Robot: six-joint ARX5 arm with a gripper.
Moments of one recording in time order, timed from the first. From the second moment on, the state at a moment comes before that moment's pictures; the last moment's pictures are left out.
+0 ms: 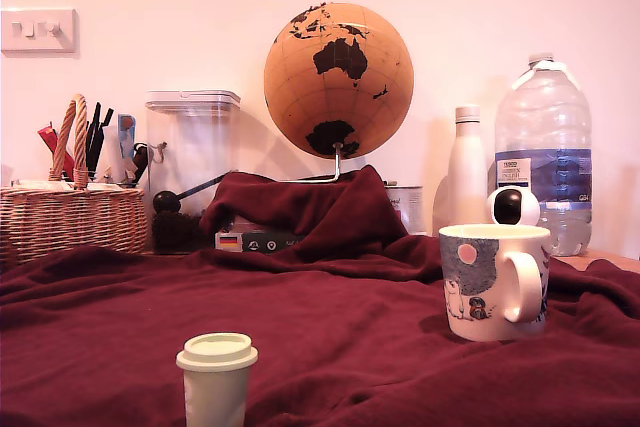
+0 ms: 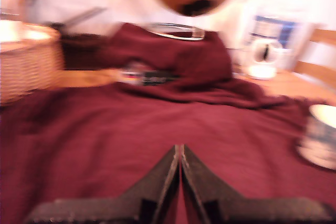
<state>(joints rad) -0.10 0.03 0.06 -0.15 0.39 -0.18</state>
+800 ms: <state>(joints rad) -0.38 0.16 0.06 -0.20 0.52 -0.21</state>
